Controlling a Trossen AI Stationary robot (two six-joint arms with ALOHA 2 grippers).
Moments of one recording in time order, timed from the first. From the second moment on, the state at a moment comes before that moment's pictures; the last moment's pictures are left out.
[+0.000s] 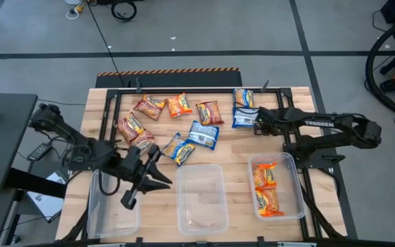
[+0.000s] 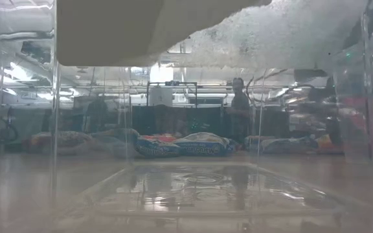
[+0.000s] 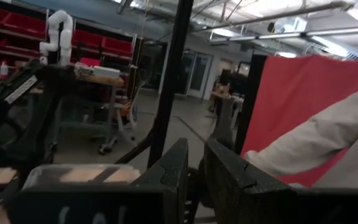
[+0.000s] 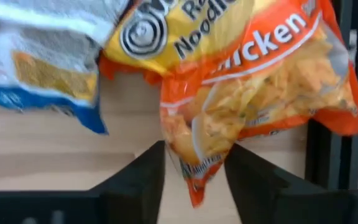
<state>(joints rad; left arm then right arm) -0.58 1.18 1.06 0.33 -0.27 -0.19 -0.53 1.09 0.50 -0.83 0.25 1.05</state>
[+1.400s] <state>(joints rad) -0.43 1.27 1.17 0.41 -0.17 0.00 0.23 0.83 1.21 -1.28 -0.45 1.10</state>
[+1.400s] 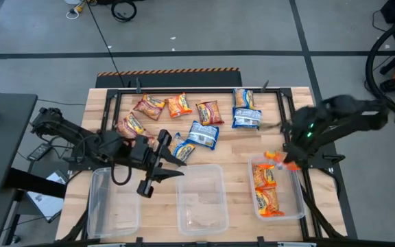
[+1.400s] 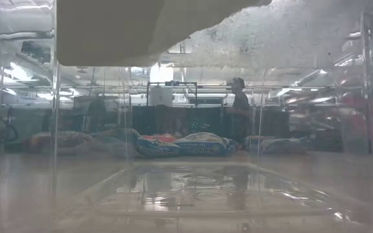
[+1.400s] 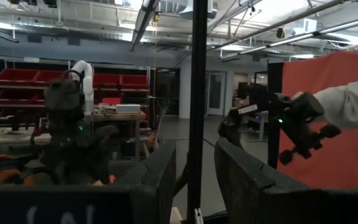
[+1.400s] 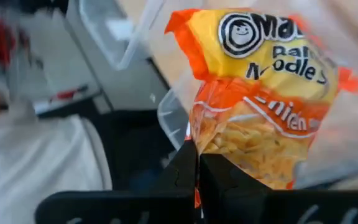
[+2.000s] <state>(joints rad) -0.40 1.27 1.17 0.38 -0.17 0.00 0.68 0.95 0.86 -0.89 -0.20 1.01</state>
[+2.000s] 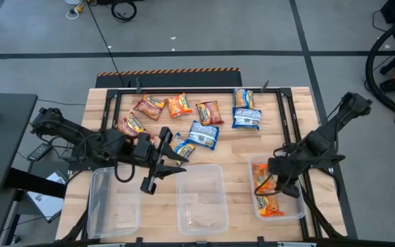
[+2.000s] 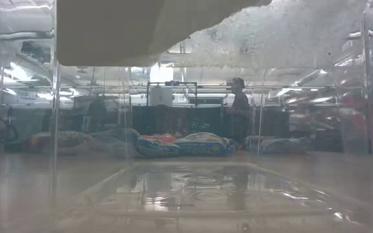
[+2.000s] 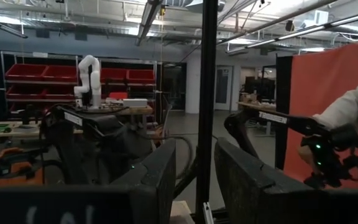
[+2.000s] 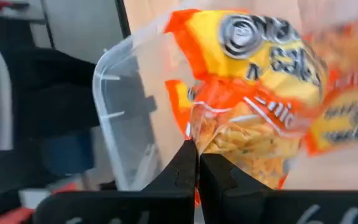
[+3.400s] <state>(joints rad) -0.33 1.27 1.17 0.35 -0.25 0.03 0.77 1.32 0.97 -0.85 -0.23 -0.03</state>
